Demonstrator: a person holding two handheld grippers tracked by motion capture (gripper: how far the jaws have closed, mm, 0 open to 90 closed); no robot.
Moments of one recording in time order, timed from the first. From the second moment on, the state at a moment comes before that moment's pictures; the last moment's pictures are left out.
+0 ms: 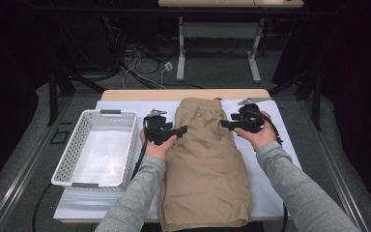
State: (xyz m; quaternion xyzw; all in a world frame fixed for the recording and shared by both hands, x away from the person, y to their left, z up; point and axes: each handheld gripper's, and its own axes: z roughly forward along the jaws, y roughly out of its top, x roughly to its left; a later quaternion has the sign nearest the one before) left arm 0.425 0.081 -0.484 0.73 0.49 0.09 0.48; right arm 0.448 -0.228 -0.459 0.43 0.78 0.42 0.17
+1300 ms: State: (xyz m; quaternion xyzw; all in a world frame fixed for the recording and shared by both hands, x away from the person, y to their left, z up) left arm 0.468 0.083 -0.557 0.75 0.52 0.10 0.39; right arm 0.511 -0.218 -0.549 0.53 0.77 0.35 0.10
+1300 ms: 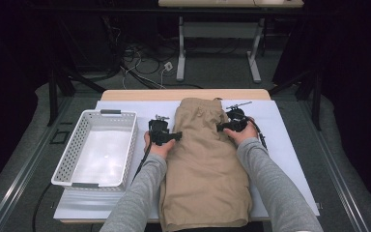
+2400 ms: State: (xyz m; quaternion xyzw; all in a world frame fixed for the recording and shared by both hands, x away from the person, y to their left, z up) left arm 0.480 0.087 -0.559 0.75 0.53 0.08 0.38; right arm 0.527 -0.225 -0.539 0.53 0.77 0.32 0.17
